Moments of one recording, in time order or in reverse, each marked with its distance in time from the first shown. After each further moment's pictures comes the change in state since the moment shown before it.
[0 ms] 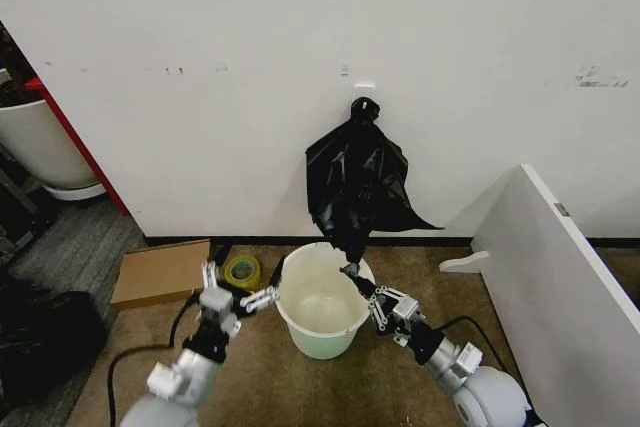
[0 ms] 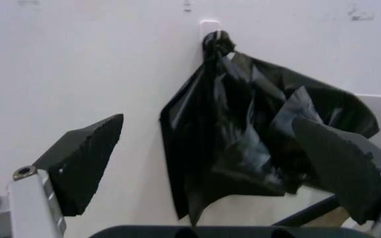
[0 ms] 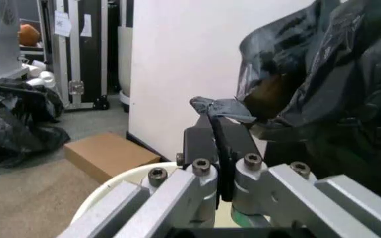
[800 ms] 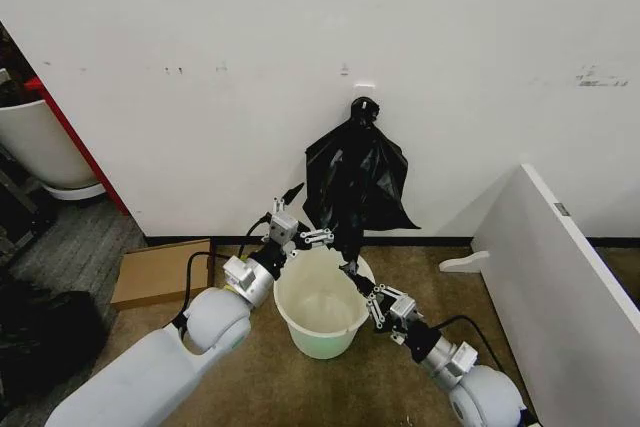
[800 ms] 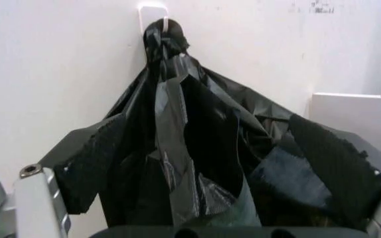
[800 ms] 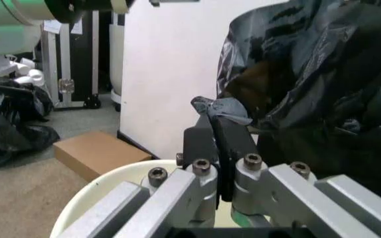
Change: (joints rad) left arm -0.606 0.040 0.422 0.223 -0.172 0.134 -0.049; right arm -0.004 0.039 0.026 -0.017 -0.033 0.017 -0.004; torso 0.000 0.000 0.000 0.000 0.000
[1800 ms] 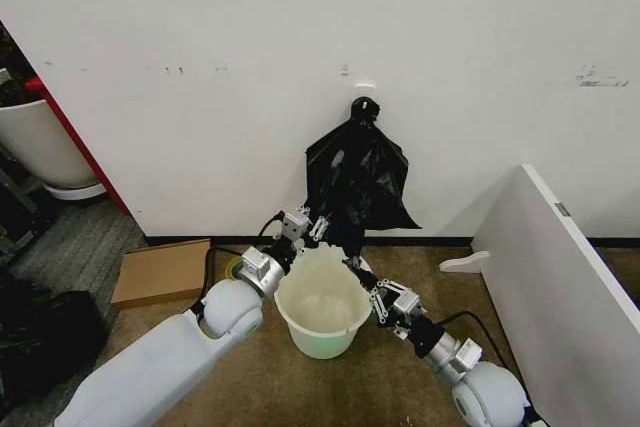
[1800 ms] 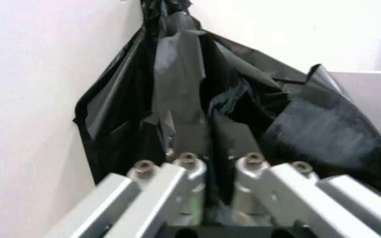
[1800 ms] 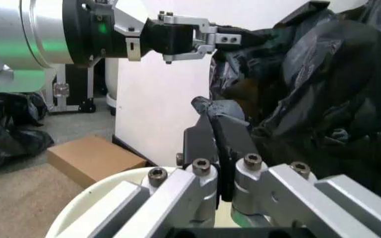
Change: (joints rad) left arm -0.067 -0.029 0.069 0.089 -0.028 0.025 -0.023; right arm -0.007 -0.008 0.008 0.022 0.008 -0.002 0.017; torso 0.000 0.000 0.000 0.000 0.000
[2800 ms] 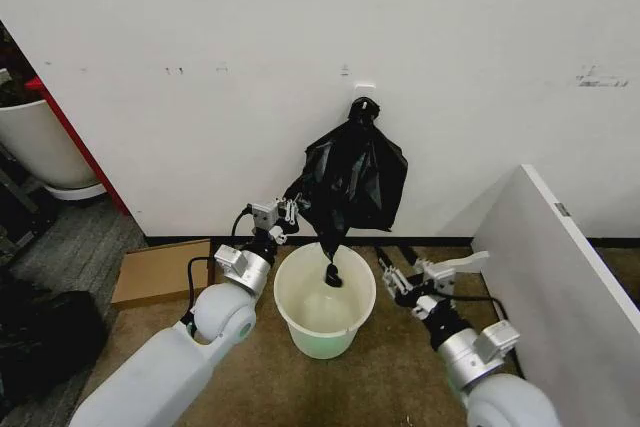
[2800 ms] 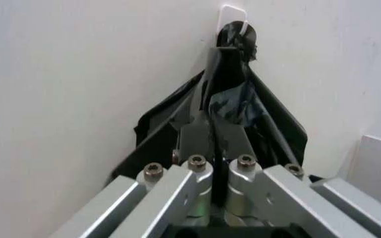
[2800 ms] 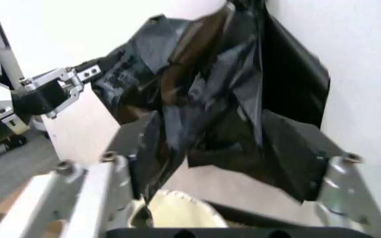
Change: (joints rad) left arm 0.156 -0.076 -0.189 -0.060 -0.079 -0.056 -0.041; right arm -0.085 -0.092 -0.002 0.409 0.185 -0.470 0.490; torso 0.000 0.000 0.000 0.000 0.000
